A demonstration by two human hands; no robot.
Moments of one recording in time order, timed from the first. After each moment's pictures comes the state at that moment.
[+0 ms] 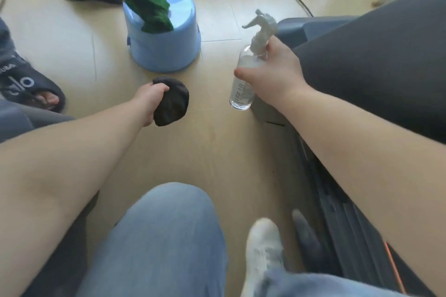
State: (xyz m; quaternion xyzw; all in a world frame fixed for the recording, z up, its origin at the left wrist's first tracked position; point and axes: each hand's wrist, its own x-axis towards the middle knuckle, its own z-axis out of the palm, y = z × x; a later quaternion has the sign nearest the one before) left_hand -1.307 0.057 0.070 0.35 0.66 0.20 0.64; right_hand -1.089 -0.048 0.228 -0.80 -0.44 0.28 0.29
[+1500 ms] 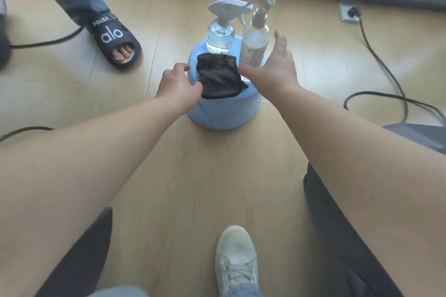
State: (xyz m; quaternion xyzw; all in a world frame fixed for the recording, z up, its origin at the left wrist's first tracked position) left_hand -1.322 0.267 0.062 0.58 0.72 0.17 0.33; right_hand -1.120 0.259 0.118 -0.76 -0.51 0.31 0.26
